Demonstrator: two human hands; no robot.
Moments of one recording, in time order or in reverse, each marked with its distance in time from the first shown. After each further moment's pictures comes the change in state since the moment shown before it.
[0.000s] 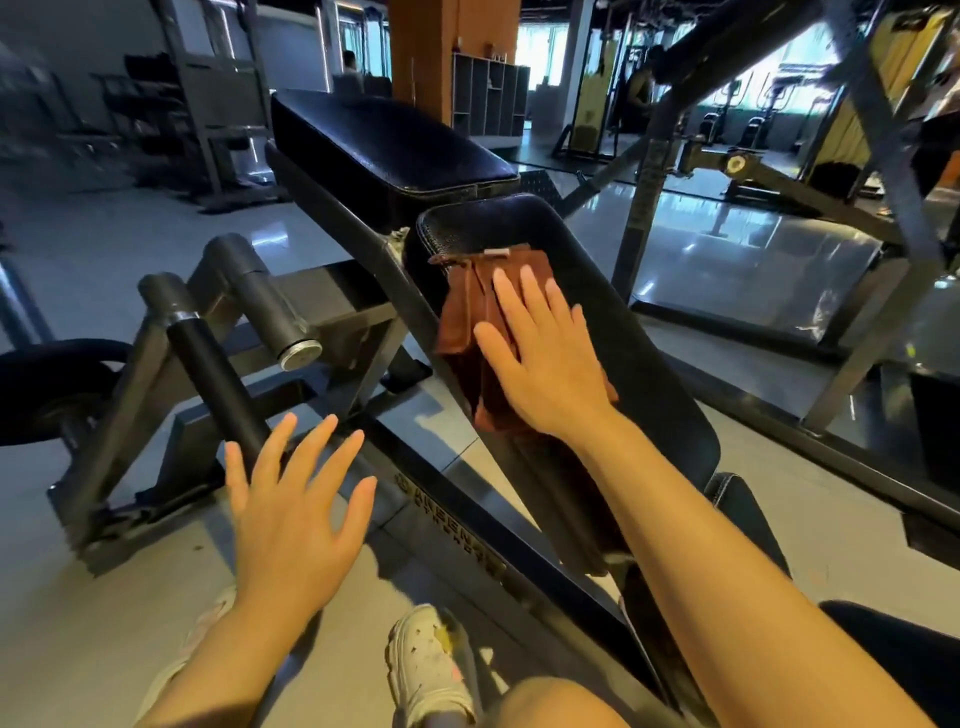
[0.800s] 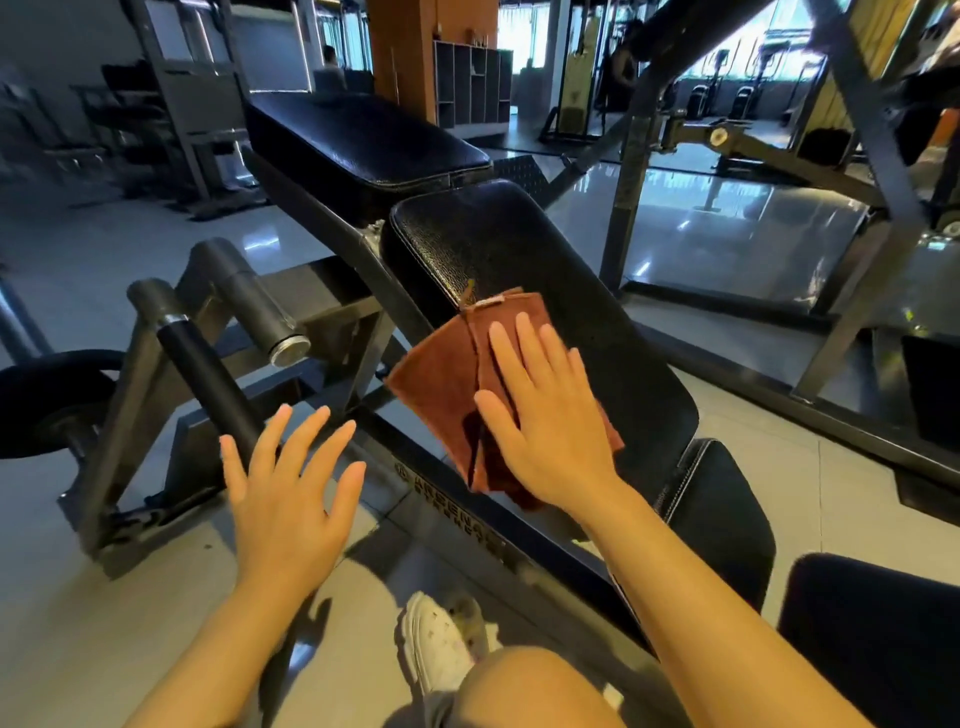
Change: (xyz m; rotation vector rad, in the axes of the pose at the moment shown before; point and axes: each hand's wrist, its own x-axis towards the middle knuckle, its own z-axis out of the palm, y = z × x) left_hand -0.003 -0.005 -0.002 -0.025 0.025 0.031; right_hand -0.071 0.008 0.013 -0.062 0.037 -0.042
